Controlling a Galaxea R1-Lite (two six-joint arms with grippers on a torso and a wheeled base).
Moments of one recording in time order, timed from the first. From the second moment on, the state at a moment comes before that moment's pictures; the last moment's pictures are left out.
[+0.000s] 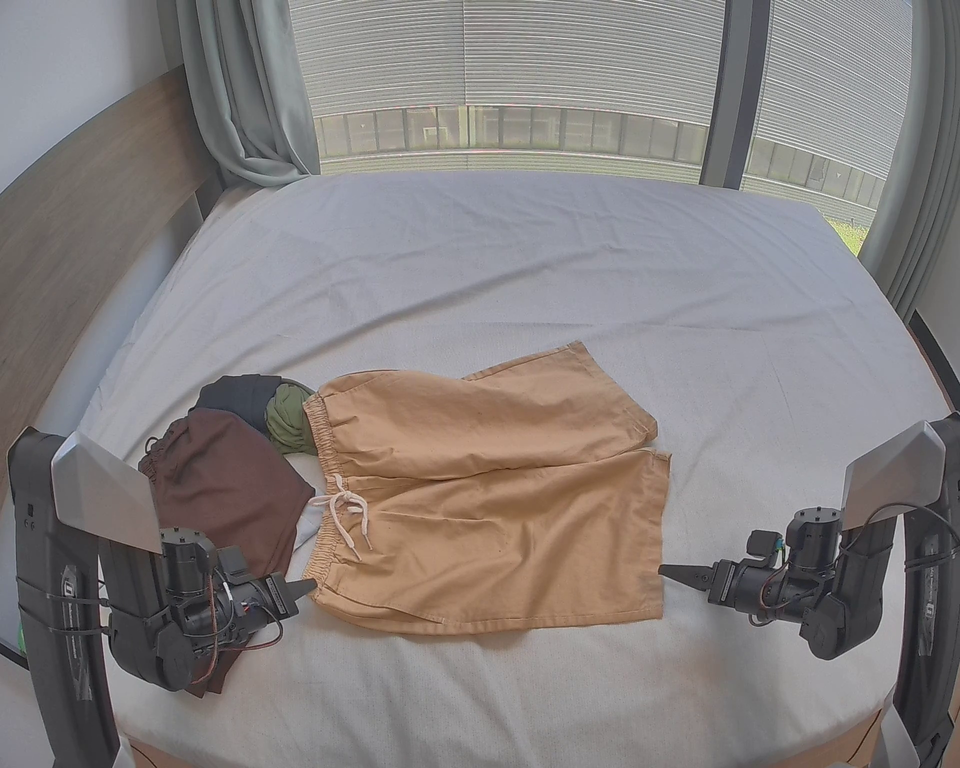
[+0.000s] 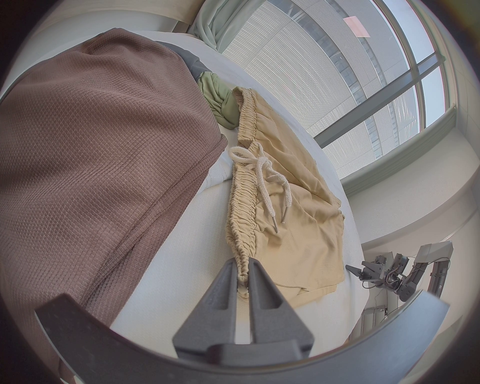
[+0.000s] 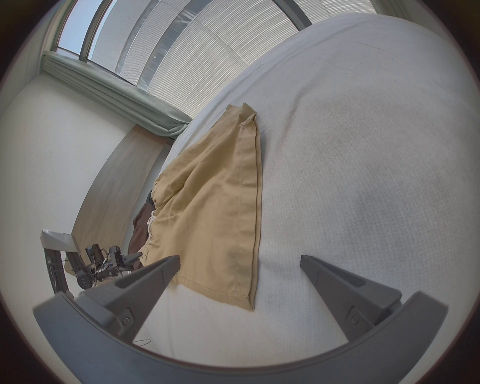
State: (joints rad) left arm -0.05 2.43 -0.31 -1.55 -0.43 -0.49; right arm 0.08 2.46 -0.36 -1.54 0.56 0.46
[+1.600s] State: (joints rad) left arm -0.06 2.44 -0.31 -1.55 -0.43 -0.49; right arm 0.19 2.55 -0.40 -1.54 0.56 0.45
